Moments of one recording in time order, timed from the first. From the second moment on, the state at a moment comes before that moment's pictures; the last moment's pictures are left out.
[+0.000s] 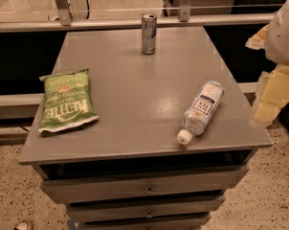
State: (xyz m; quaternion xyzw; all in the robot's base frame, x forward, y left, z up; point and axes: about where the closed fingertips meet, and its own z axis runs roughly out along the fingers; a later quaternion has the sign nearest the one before) arm 0.438 -0.217 0.977 -0.60 0.78 -0.03 0.16
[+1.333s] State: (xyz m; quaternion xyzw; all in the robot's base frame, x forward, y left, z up) arm 0.461 -0.174 0.867 -0.73 0.64 0.09 0.21
